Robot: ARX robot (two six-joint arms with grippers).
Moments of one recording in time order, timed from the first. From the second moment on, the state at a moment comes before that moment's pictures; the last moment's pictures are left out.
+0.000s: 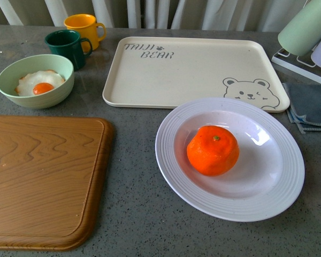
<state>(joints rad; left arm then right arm) 0.00 0.26 0.01 0.26 0.00 -0.01 0.00 0.01 0.02 0.00 0.00 0.00</state>
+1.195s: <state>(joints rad) 0.00 0.02 0.01 0.00 0.00 -0.01 -0.08 0.32 0.12 -0.22 -0.31 0.34</state>
